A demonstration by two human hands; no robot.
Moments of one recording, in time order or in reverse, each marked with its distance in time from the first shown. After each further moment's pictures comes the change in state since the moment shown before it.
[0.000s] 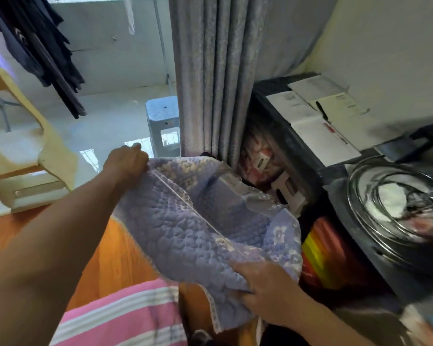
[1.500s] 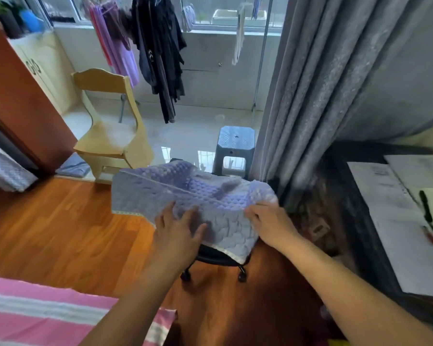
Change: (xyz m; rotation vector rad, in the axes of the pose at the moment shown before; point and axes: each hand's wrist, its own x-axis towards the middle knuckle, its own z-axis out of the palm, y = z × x) left_hand -0.026 0.121 0.000 -0.794 0.086 -0.646; right_hand 0.297 0.063 -0.169 -0.198 0.146 -0.243
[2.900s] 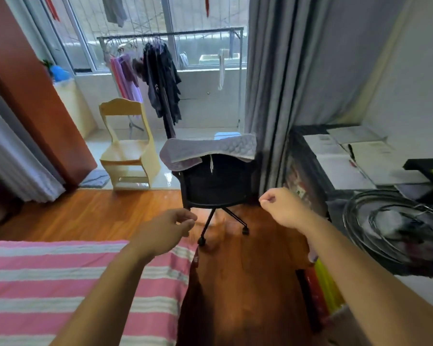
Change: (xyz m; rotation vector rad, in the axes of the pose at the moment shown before) left_hand -0.439 -0.069 -0.145 -0.319 -0.239 0.142; right_hand -0.441 -0.177 -0.040 0.214 0.067 0.294
